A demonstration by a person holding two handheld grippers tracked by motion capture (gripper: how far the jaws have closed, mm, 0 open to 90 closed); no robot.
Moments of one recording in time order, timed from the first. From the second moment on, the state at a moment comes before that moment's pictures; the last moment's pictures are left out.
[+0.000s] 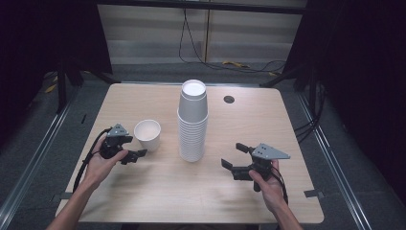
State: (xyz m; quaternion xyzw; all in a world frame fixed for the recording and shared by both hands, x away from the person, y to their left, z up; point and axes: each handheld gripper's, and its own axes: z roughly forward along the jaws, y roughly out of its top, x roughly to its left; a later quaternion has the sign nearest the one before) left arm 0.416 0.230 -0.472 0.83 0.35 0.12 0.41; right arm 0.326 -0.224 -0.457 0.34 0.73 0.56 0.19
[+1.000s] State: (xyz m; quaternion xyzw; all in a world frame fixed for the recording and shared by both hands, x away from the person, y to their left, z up) left arm 0.327 0.196 -0.469 0.79 0.34 0.11 0.50; right arm 0.321 -0.221 -0.461 0.34 0.74 0.55 0.17
